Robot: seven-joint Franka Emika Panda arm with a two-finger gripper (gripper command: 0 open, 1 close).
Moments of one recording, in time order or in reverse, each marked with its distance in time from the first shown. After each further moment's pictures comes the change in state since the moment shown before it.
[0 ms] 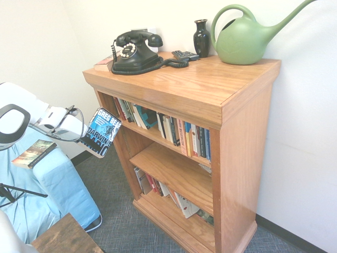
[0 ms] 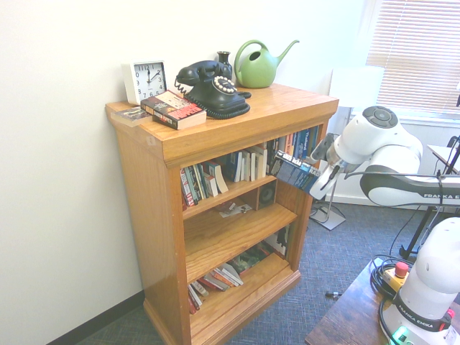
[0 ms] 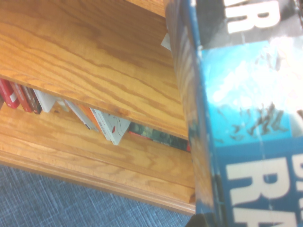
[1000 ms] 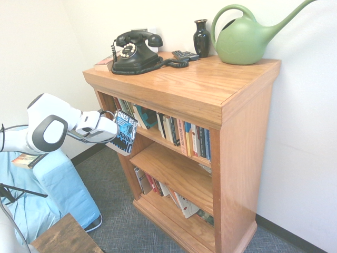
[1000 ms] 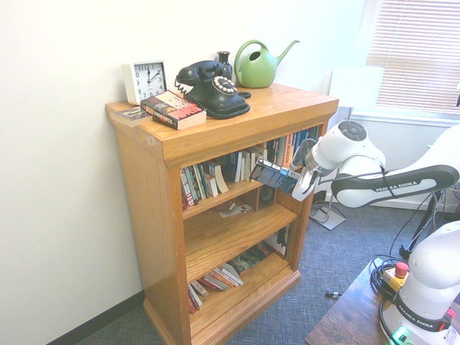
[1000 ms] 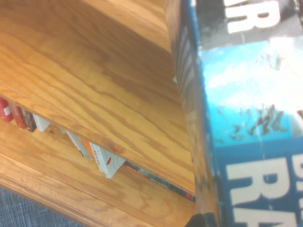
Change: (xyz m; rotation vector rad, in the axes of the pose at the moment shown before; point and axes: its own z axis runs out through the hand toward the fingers) arm 0.033 -0.018 0.086 0.090 0.048 -0.167
